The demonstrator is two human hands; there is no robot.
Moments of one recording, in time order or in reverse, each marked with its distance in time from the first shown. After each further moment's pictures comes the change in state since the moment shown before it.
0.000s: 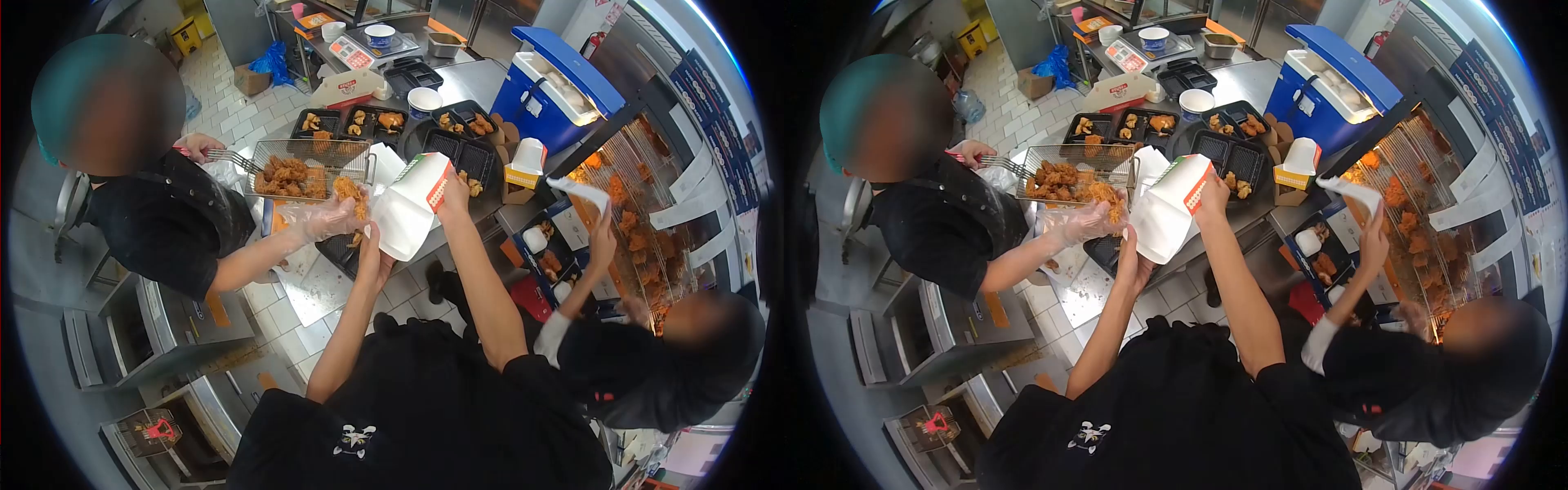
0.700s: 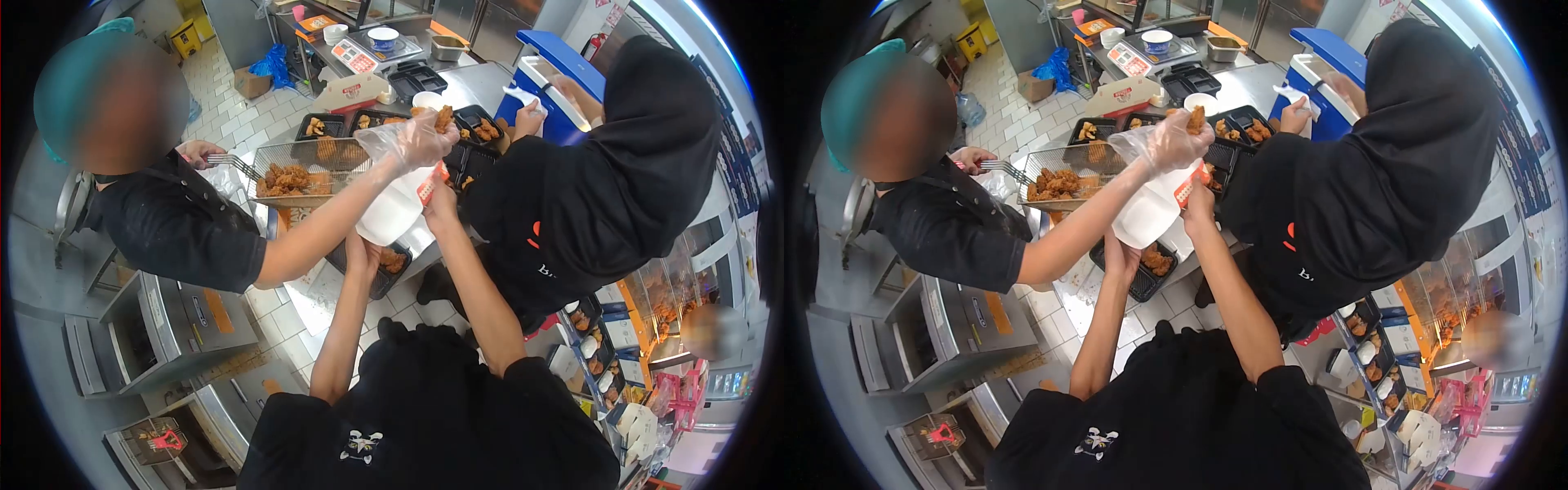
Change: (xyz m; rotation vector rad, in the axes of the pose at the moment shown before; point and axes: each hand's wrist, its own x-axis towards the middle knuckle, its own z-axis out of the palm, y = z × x) left_hand 0.023 0.045 -0.008 -0.097 0.078 0.119; right_hand -0.021 0.026 0.029 -0.095 -0.075 0.039
